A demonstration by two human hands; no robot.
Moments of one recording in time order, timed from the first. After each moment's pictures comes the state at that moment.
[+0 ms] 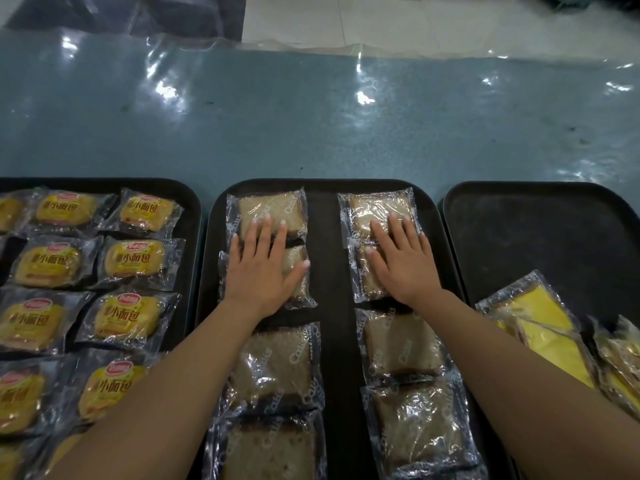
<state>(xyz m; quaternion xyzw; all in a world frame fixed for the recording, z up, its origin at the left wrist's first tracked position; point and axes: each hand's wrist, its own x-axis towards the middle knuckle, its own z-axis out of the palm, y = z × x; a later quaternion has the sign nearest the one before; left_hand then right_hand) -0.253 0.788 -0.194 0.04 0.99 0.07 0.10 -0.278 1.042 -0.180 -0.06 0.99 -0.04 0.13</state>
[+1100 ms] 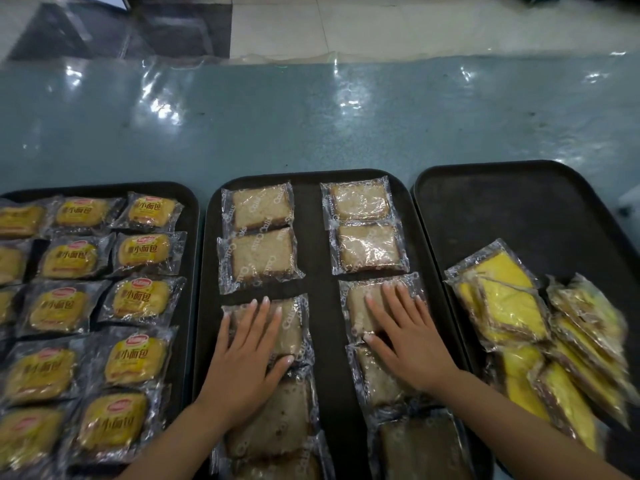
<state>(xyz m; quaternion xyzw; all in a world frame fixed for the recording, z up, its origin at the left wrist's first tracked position) -0.086 0.774 -0.190 0.15 0.98 0.04 0.10 -0.110 1.075 -0.179 -0.13 0.98 -0.06 0.15</state>
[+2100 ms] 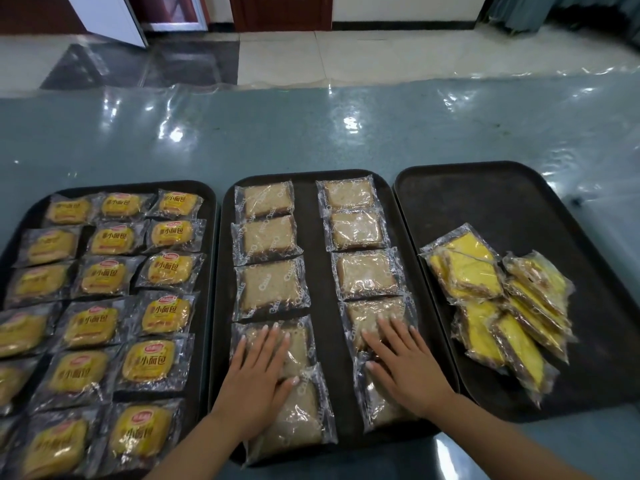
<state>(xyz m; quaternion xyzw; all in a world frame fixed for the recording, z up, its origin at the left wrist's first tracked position) 0.018 0.782 -0.186 0.18 0.98 0.02 0.10 0.003 1.087 -0.174 -0.15 0.98 -0.02 0.11</state>
